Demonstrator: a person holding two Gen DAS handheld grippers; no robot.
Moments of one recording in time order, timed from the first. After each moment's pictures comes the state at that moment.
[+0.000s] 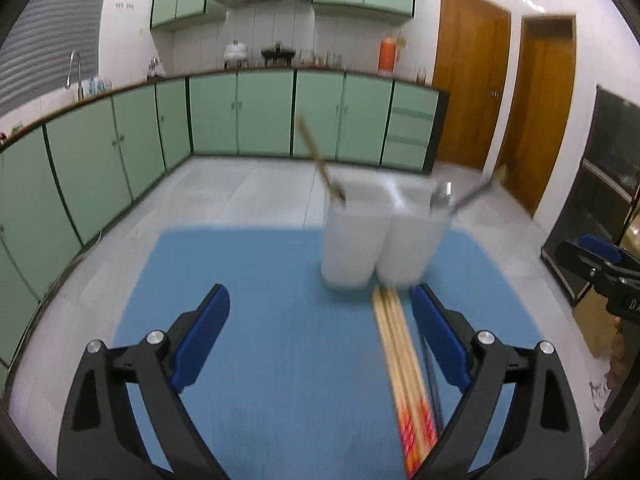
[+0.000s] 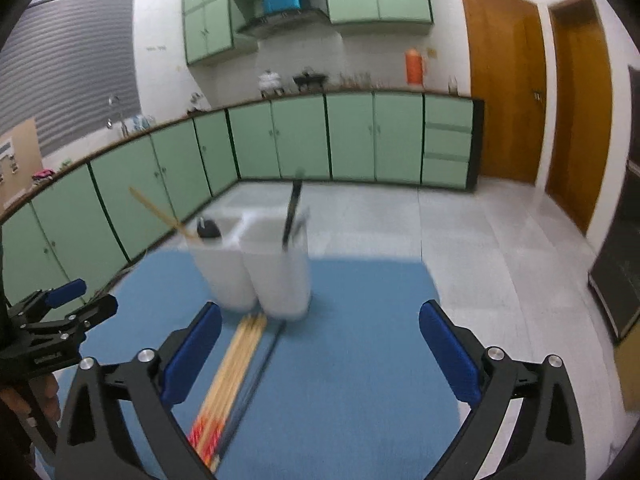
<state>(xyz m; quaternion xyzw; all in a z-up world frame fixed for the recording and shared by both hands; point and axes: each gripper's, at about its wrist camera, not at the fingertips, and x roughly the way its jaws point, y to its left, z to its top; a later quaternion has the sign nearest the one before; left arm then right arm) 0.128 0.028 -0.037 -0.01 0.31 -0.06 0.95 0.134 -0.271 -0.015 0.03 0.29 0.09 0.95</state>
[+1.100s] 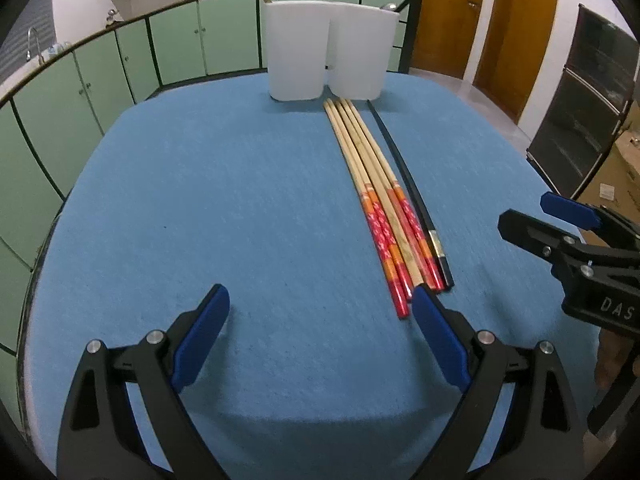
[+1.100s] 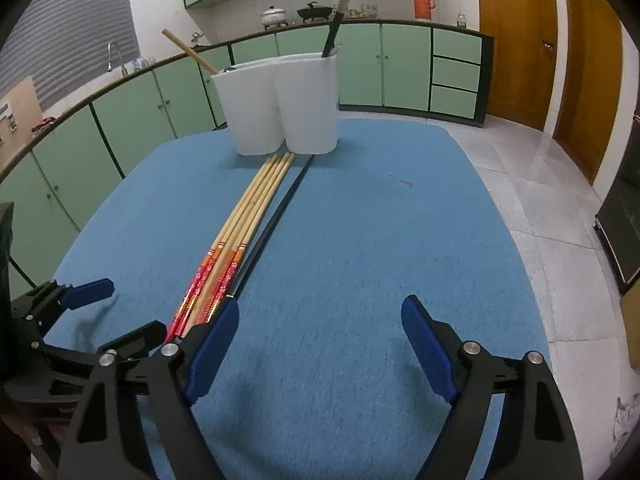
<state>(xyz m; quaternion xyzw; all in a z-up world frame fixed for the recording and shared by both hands) 0.055 -0.001 -0.139 0.03 0.44 -0.10 0.89 0.062 -0.240 -0.117 0.02 0.39 0.10 0.91</state>
